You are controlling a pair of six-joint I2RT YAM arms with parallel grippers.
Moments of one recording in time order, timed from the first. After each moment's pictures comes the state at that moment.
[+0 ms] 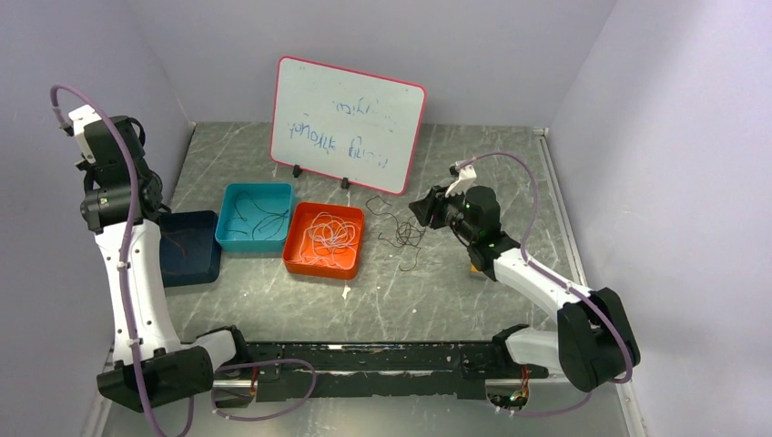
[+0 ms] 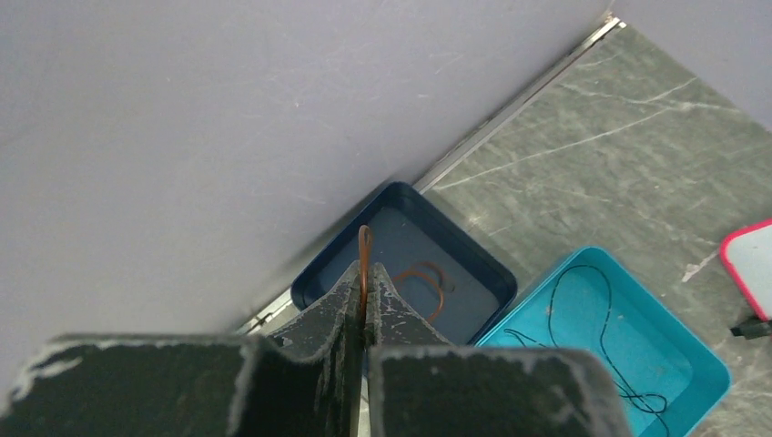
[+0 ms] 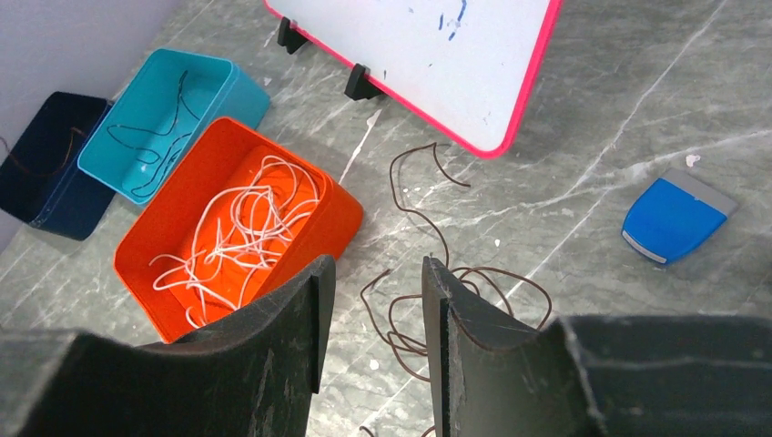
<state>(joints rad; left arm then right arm) 0.29 1.14 1.46 -0.80 -0.56 -0.21 0.41 1.23 0.60 0.38 -0.22 0.33</state>
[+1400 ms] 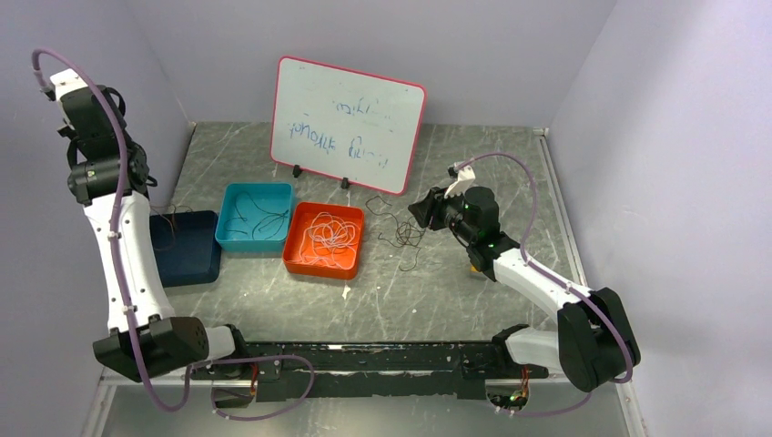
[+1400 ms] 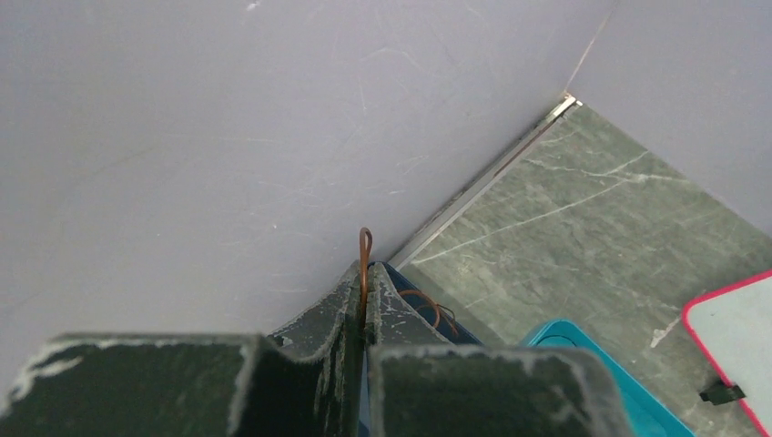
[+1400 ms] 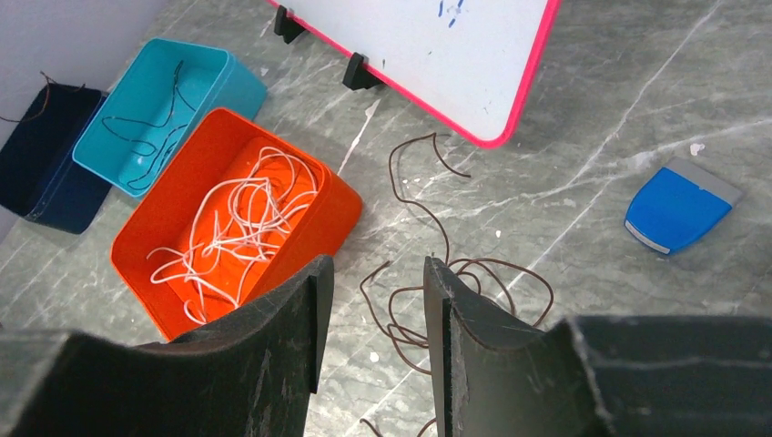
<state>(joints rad) 0.35 1.28 1.63 -0.69 -0.49 -0.13 0.42 1.23 0.60 0.36 -0.22 0.33</state>
